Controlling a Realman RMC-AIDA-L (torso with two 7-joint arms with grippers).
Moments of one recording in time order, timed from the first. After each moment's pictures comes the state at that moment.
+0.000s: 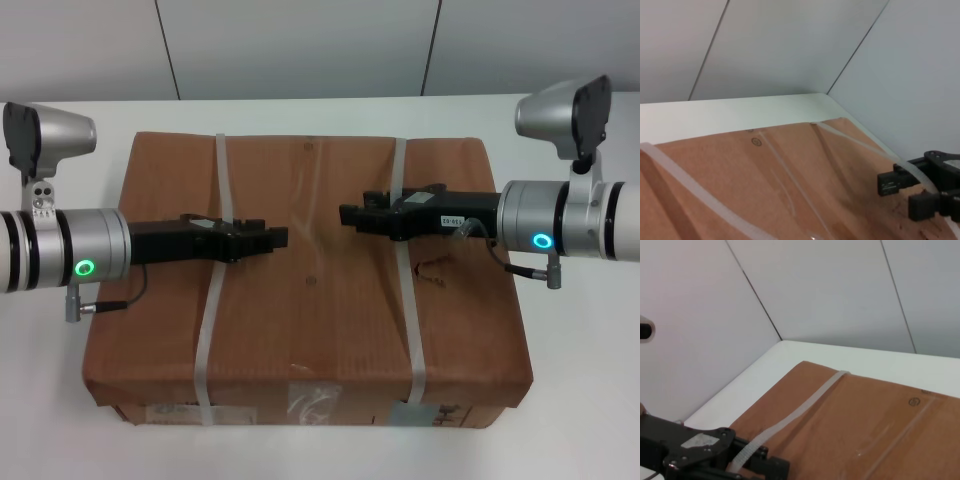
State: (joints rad) left arm -0.85 -2.04 2.86 -0.25 -0.22 1.26 -1.49; right arm 0.71 2.08 -1.07 -0.33 -1.68 -1.02 1.59
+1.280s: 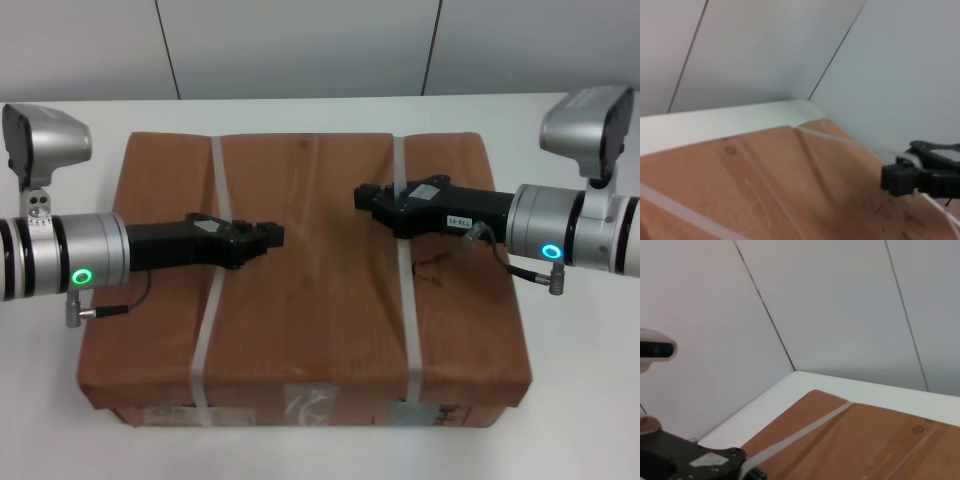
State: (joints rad) left arm -0.83 -2.04 2.86 -0.24 -0.26 1.33 -1.40; right arm 0.67 2.08 -1.09 -0.30 -1.51 -1.07 1.38
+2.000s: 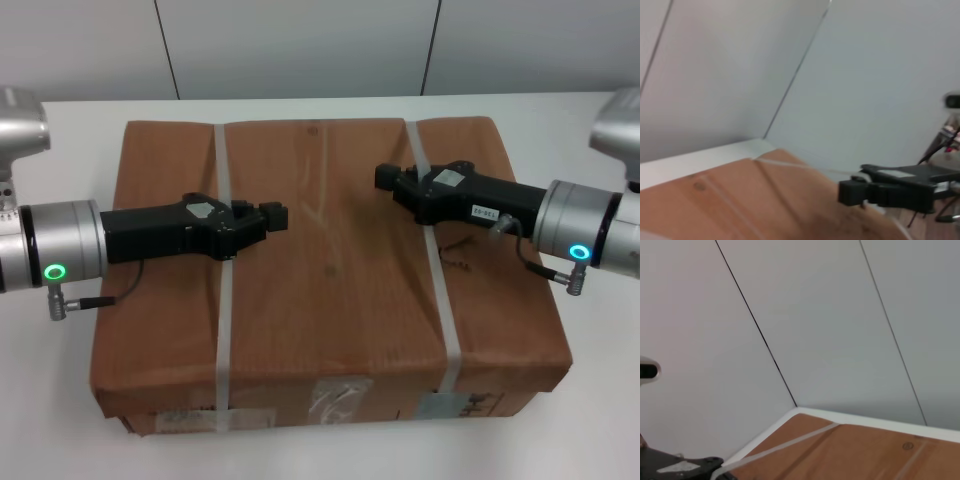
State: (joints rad) left arm -0.83 -2.04 2.86 -0.31 -0.31 1.53 -1.33; right arm 0.60 2.07 -1.07 -0.33 -1.42 -1.15 1.33
